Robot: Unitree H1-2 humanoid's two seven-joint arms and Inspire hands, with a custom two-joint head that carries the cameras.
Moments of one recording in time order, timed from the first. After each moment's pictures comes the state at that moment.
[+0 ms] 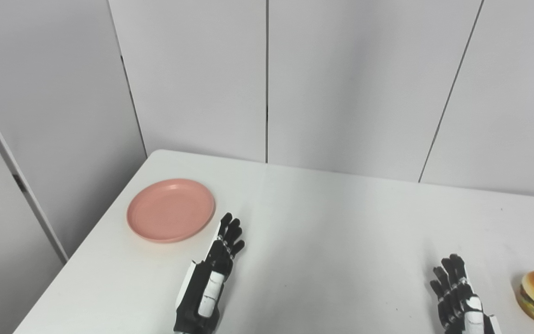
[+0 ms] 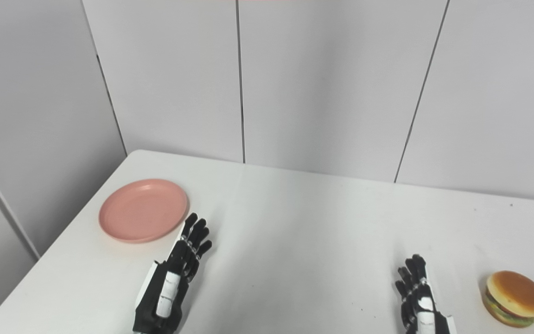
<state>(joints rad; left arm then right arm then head) 0.04 -0.02 -0.06 -0.06 -0.11 -0.22 -0.15 0.14 -0.03 -0.04 -0.18 0.17 -0.11 0.08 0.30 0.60</state>
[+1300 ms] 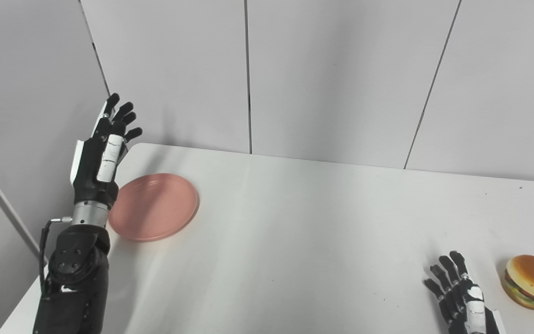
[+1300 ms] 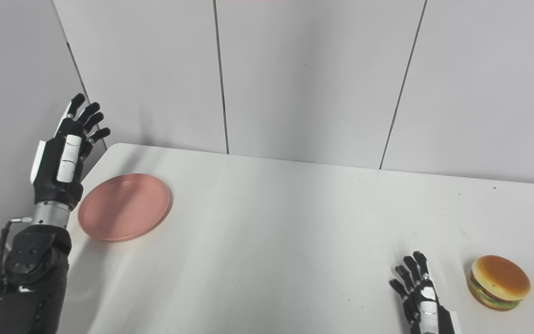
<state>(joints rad) -0.40 0.34 0.28 0.12 -0.16 -0.06 -0.03 0.12 -0.04 -0.06 -0.19 0.18 -0.05 0.07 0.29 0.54</state>
